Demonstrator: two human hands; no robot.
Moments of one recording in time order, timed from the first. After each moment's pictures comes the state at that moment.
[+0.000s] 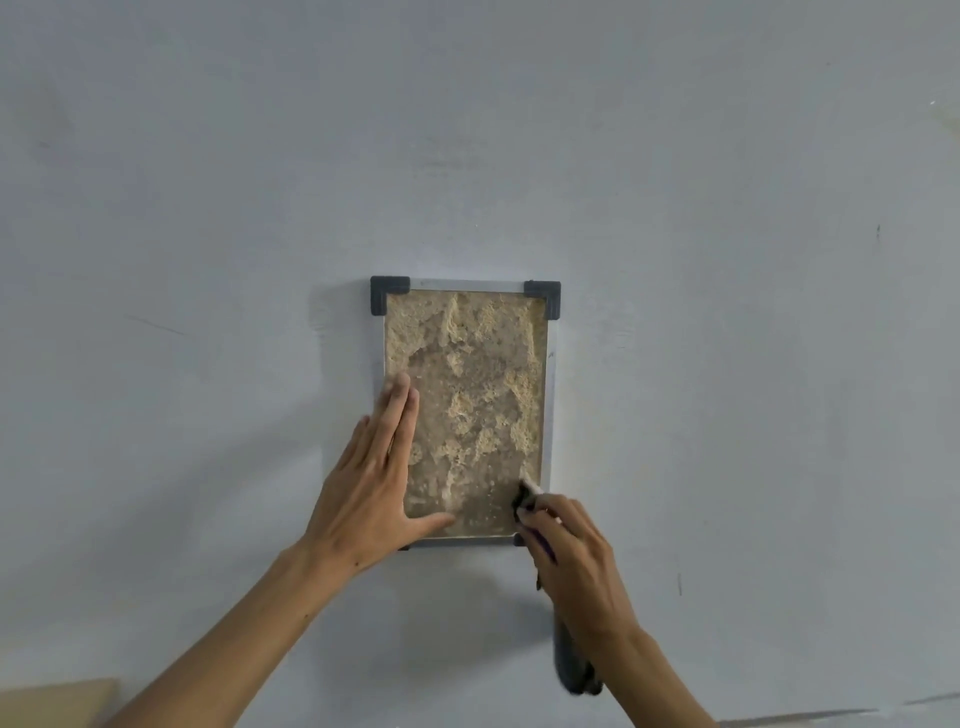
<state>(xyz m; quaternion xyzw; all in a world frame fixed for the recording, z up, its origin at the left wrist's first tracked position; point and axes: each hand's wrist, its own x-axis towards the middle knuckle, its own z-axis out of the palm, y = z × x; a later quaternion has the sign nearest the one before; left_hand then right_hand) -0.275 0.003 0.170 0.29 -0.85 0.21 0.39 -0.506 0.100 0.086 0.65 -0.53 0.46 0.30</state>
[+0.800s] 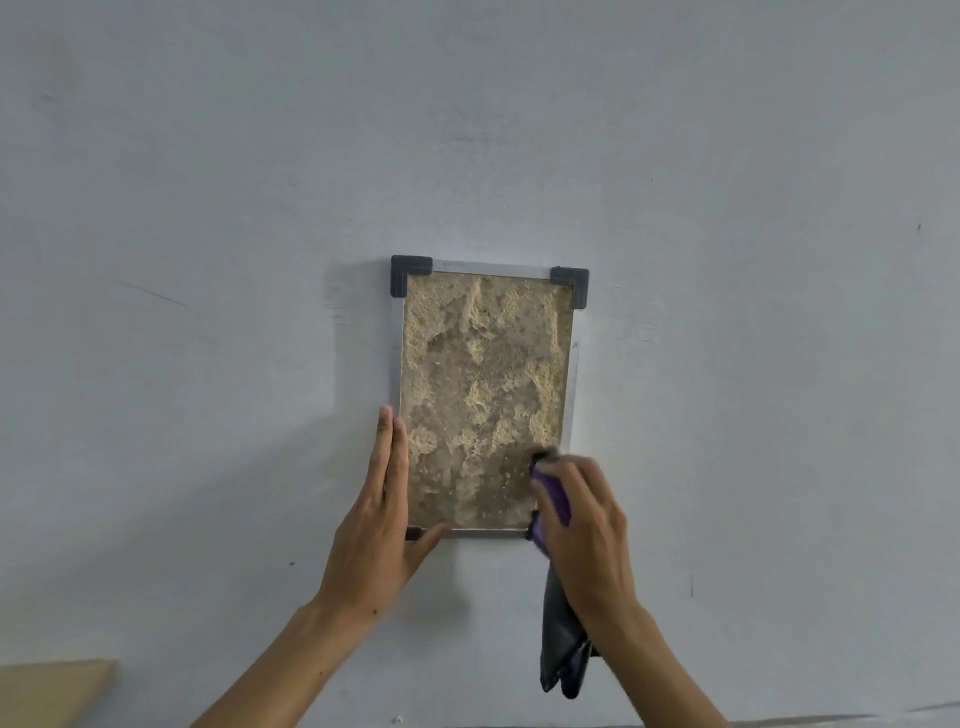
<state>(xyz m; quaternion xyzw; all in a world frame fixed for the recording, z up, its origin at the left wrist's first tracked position) -0.277 0.008 0.114 0.31 -0.82 0.04 0.48 -0.488 0.094 0.113 0.59 -0.53 0.53 0.30</state>
